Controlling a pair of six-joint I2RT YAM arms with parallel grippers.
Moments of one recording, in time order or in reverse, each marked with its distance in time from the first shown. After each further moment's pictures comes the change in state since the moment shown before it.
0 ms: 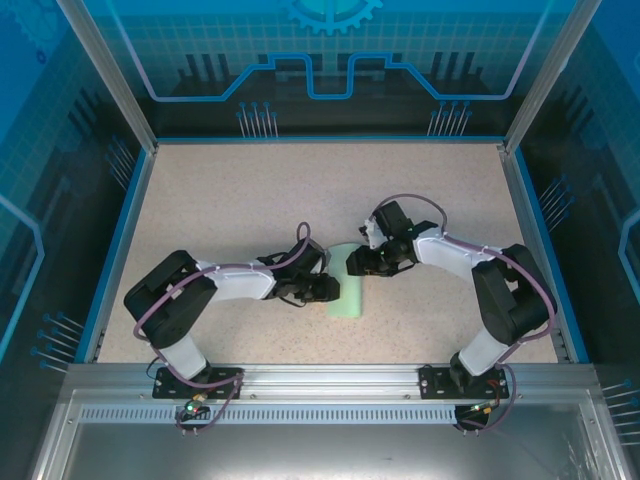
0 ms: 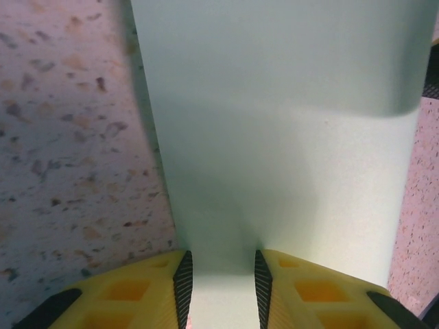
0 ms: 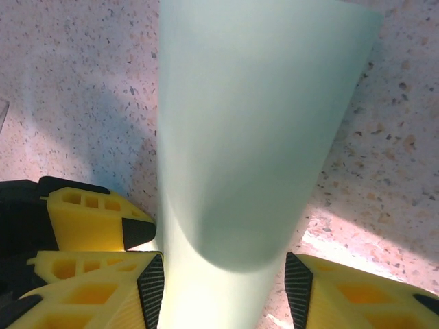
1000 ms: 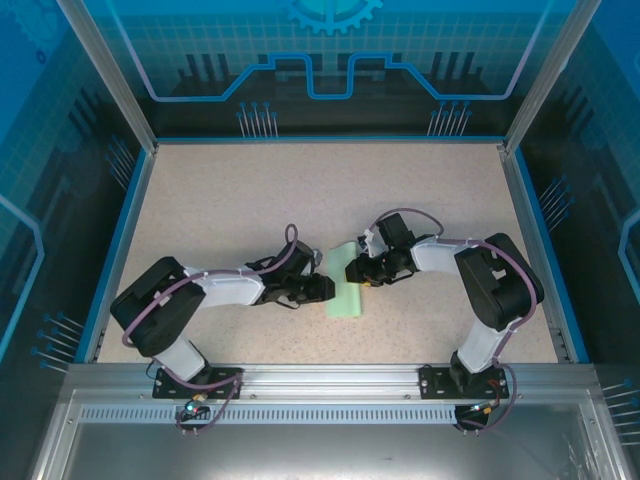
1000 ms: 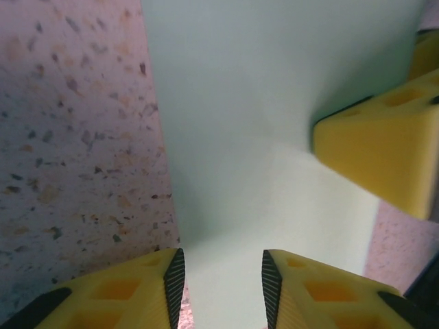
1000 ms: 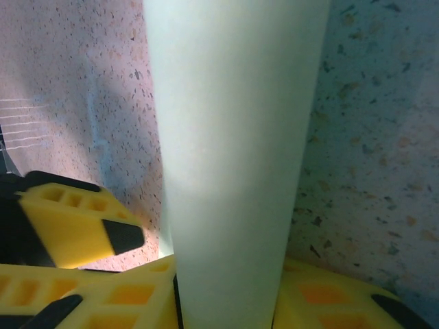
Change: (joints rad) left arm 0.027 -0.069 -0.105 0.093 0.026 -0.057; right arm -0.039 0.104 -0.132 0.284 -0.234 0.068
